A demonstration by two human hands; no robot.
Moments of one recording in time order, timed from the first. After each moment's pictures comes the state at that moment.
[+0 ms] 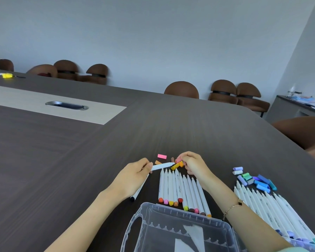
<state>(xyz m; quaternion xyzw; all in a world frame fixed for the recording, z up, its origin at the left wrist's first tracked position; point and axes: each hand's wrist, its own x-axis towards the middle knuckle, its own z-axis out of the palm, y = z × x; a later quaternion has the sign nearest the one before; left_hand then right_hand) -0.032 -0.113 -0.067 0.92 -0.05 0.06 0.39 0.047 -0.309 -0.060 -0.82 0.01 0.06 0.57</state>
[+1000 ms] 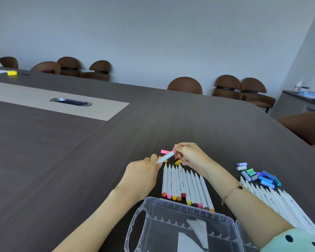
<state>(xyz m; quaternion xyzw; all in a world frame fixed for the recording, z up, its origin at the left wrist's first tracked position) -0.045 -0.137 -0.058 0.98 -0.06 0.17 0.00 0.041 -0.286 -0.032 -0.82 -0.02 0.12 0.55</state>
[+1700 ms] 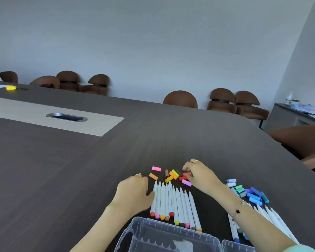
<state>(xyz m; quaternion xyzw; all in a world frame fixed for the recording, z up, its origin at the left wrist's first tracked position) -0.039 -0.148 -0.055 0.99 -0.03 0.12 0.11 0.064 -0.363 -0.056 -0.97 -0.21 -0.09 0.10</state>
